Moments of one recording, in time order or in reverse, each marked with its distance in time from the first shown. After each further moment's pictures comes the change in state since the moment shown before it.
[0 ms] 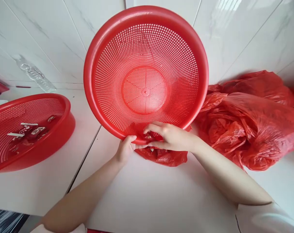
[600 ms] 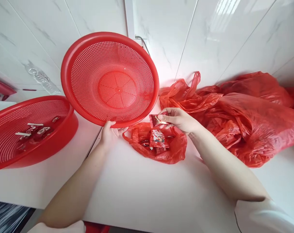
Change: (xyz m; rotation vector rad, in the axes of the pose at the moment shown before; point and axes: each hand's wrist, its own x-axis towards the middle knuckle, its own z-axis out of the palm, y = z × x) left_hand 0.033 0.038 -0.055 -0.061 0.173 0.186; right_hand -0.002 0.036 -0.019 0.847 0.312 0.448
